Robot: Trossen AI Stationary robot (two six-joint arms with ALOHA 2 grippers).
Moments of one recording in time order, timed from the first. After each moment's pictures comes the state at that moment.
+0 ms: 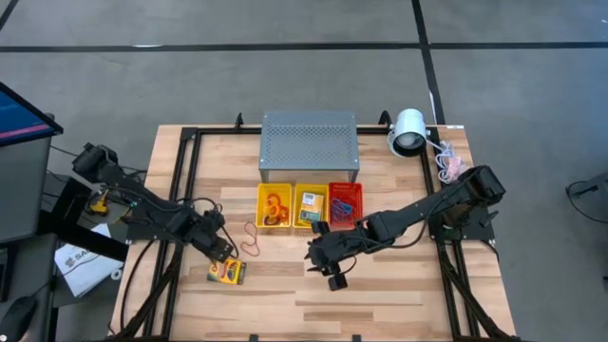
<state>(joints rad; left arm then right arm) -0.55 1.11 0.59 -0.86 -0.09 -1.55 0.36 1.74 1.27 -0.25 0.06 0.05</state>
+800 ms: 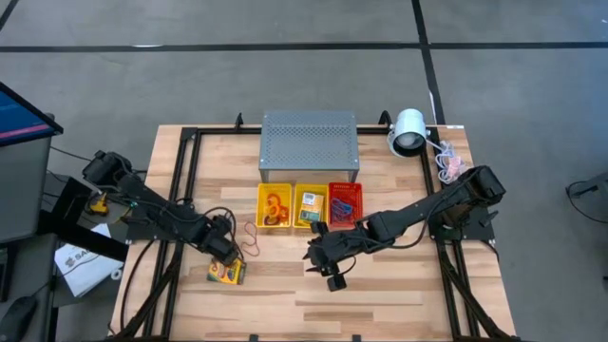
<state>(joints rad) -0.51 1.34 0.59 -0.80 -0.05 -1.45 0.37 1.74 1.27 -0.23 0.06 0.05</state>
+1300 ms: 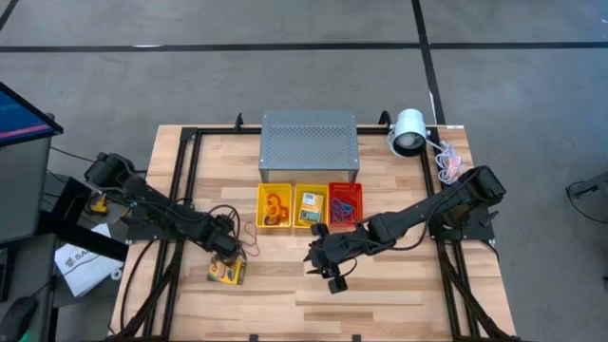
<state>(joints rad) -0.47 1.38 0.59 -0.78 -0.01 -1.36 0.39 1.74 1.27 -0.22 0.06 0.05</state>
